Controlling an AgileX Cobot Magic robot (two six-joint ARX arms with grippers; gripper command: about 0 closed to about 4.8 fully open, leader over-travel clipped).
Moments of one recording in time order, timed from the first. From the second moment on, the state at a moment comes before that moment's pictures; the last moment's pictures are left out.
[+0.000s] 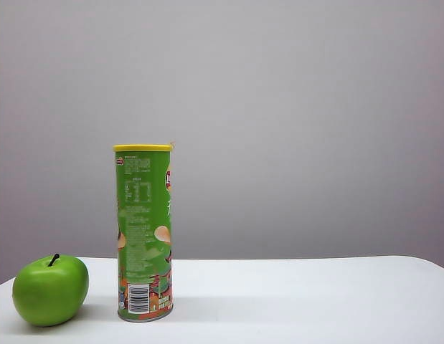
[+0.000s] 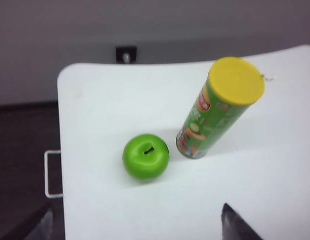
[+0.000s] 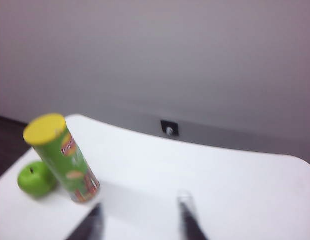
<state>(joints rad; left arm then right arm) 0.09 0.58 0.85 -0.86 0.35 0.10 0.60 0.42 0.71 -0.50 0.16 0.17</state>
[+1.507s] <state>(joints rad) 0.09 0.19 0.28 -0.15 0.14 -0.14 0.55 0.02 0.03 0.19 0.36 0.03</state>
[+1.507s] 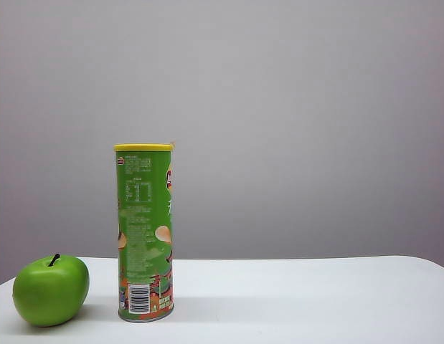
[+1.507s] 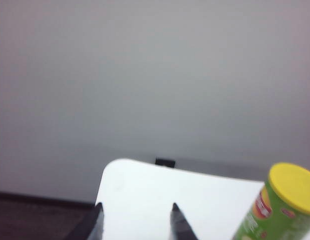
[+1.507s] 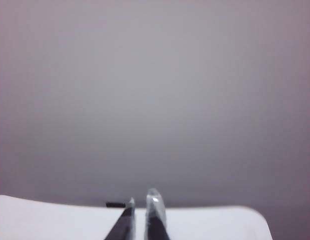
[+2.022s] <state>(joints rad) 0.09 0.19 0.05 0.09 0.14 -0.10 0.03 0.02 0.01 0.14 -0.06 0.14</state>
